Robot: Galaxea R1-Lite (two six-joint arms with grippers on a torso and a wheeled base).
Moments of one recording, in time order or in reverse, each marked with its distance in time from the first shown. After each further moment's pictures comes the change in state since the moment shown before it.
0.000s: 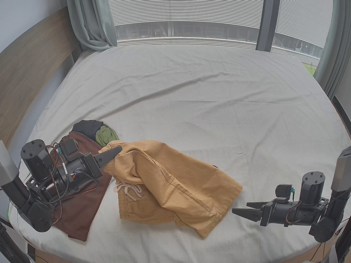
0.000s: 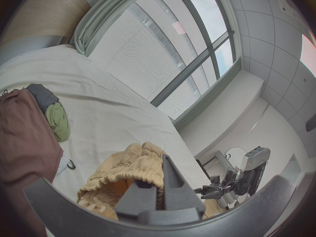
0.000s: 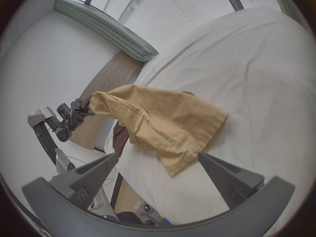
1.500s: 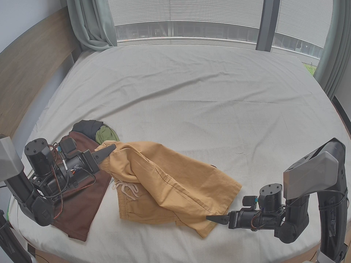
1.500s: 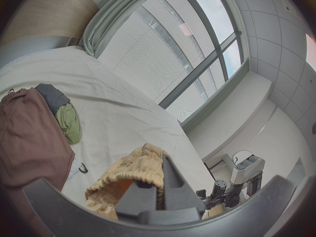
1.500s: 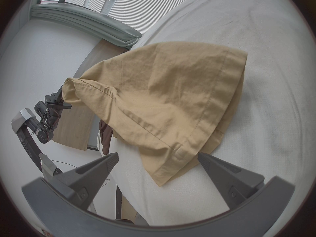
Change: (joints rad) left arm 0.065 0.067 -0.039 0.000 0.003 0.003; right arm 0.087 0.397 -0.279 -0.003 -0.044 0.110
